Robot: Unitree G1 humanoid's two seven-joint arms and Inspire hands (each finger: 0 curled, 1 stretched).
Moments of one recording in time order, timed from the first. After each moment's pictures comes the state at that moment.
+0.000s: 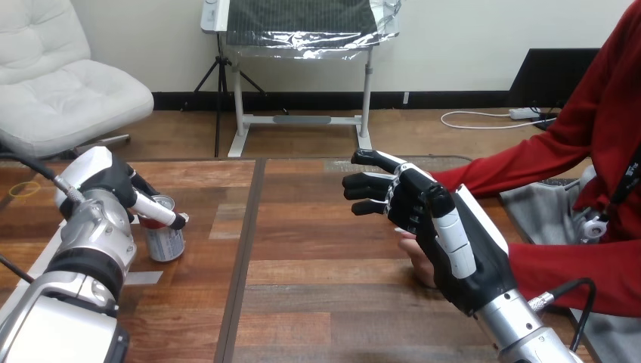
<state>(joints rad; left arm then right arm) -0.91 0.41 -0.27 1.29 0.44 0.22 0.11 -0.04 -0.12 0.00 0.22 0.20 -0.43 0.51</state>
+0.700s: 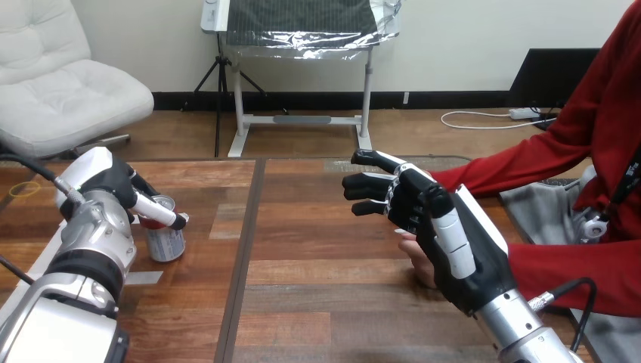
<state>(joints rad) -0.90 0.41 -0.27 1.28 0.44 0.22 0.12 -0.04 -0.13 0.00 0.22 0.15 -0.44 0.49</state>
